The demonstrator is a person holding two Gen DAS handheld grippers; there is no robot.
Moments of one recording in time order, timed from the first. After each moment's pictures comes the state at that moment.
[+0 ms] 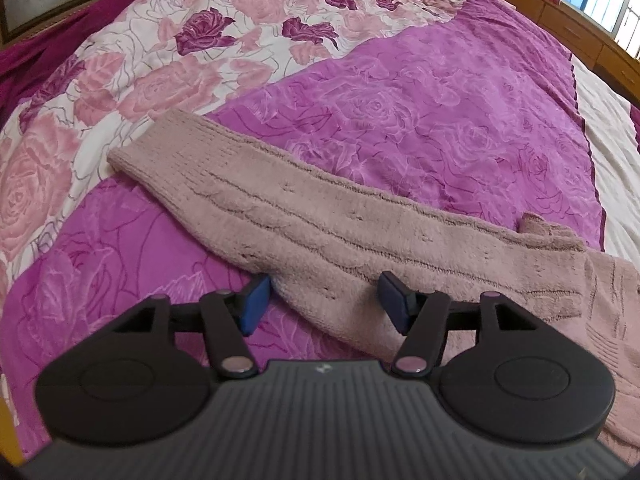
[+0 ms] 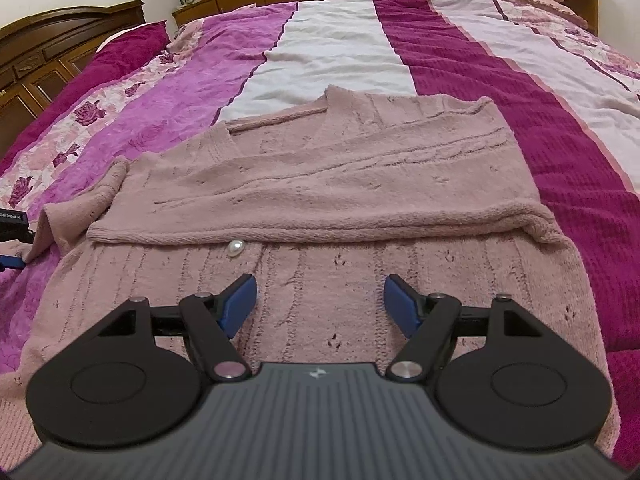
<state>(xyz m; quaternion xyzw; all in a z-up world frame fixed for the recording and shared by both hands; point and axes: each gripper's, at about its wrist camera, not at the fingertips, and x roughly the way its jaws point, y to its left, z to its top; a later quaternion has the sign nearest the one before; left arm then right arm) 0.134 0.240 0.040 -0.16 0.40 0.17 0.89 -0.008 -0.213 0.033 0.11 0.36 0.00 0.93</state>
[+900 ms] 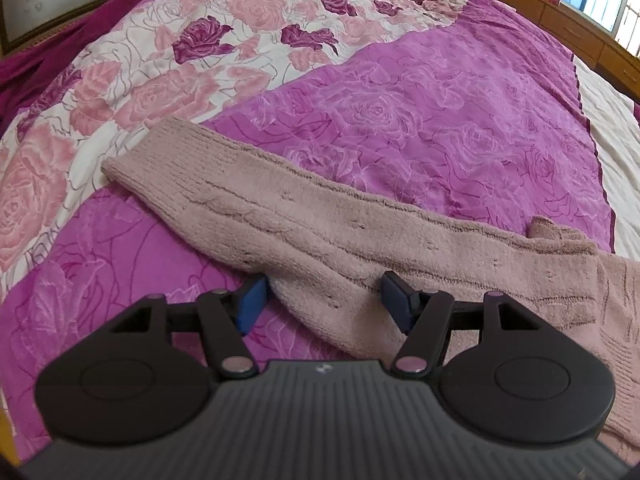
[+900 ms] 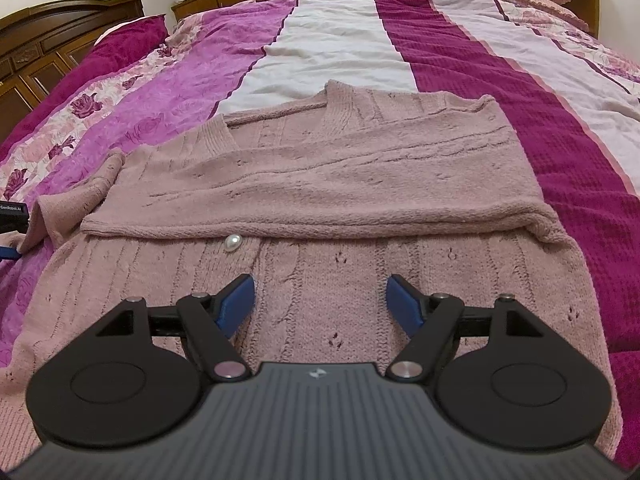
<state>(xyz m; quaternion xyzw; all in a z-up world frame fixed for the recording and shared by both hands) 0.140 0.236 0.034 -0.14 0.39 0.18 0.89 -0.005 -0.209 0.028 0.10 0.37 0.00 0.93</state>
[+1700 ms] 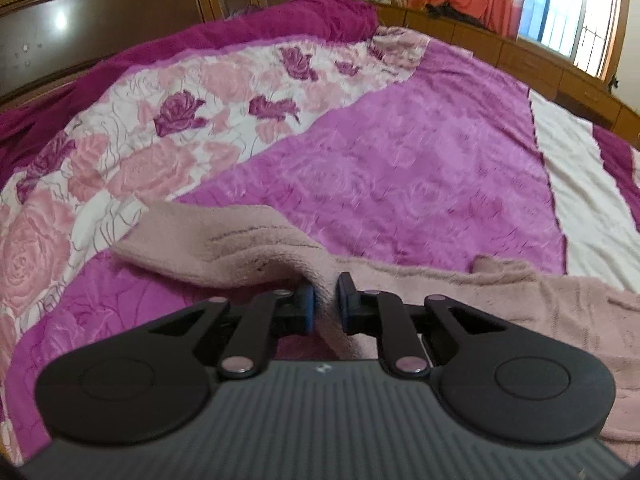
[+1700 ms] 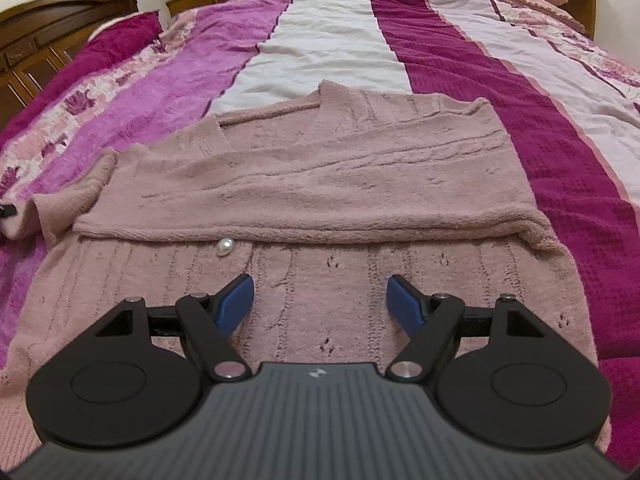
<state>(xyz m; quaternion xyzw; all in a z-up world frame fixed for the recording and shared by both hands) 0.117 0.220 0.072 -0.11 0.30 0.14 0.94 -0.001 -0.209 0.033 0.09 0.38 -0.02 0.92</state>
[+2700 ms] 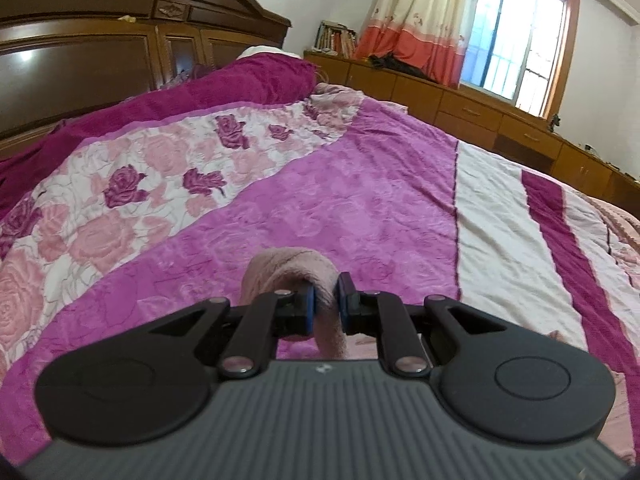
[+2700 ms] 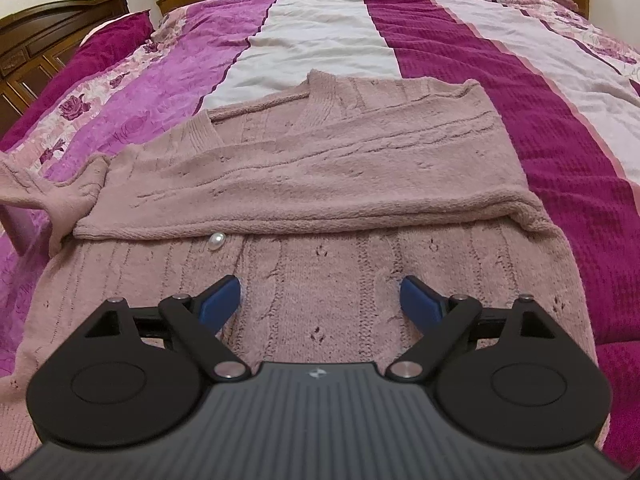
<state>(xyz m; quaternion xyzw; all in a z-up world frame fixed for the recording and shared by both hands) 0.089 0.159 0.150 -0.12 0.22 0.06 0.96 -0.003 -0.222 0.032 0.12 0.39 -0.01 0.91</state>
